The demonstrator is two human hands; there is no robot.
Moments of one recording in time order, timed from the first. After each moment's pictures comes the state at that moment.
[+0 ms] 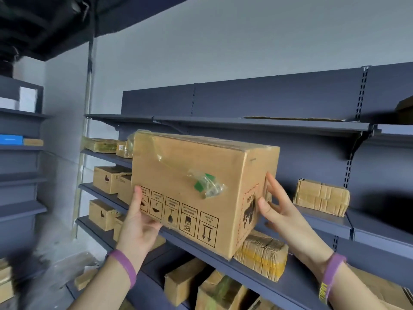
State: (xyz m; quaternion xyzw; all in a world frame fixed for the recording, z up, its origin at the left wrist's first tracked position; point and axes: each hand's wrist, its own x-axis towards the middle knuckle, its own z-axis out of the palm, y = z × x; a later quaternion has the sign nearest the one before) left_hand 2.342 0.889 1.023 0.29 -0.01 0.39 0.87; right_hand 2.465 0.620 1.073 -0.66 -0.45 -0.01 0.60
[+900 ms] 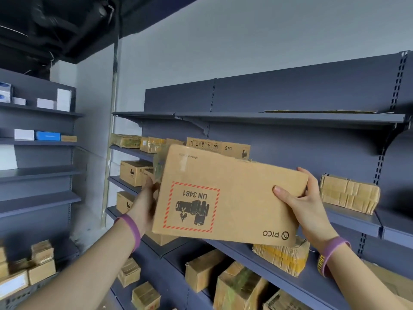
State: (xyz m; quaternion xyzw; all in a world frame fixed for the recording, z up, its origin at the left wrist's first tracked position) left_hand 2.319 0.935 1.036 0.49 0.18 0.31 0.79; right_hand 2.494 0.638 1.067 -0.61 -0.36 -0.09 0.70
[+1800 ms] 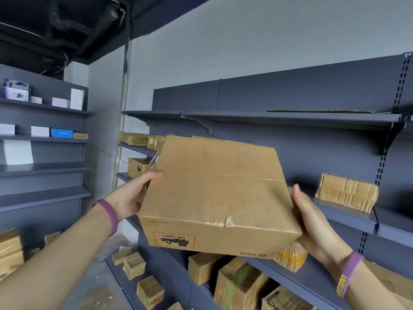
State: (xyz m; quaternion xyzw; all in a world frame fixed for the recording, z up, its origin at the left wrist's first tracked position) left_hand 2.252 0.925 1.058 0.66 0.10 0.24 0.71; right_hand 2.449 0.602 1.057 -0.60 -0.36 0.13 0.70
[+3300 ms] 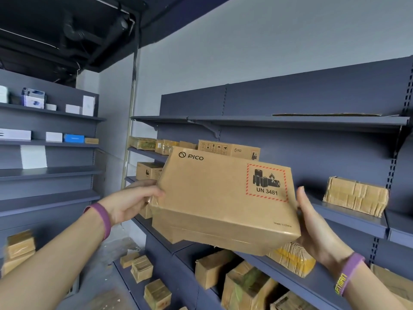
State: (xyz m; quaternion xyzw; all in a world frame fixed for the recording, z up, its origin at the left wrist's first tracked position) left_hand 2.225 0.935 1.054 0.73 0.09 0.25 0.63; right_hand 2.453 0.610 1.051 -0.63 -0.34 0.18 0.67
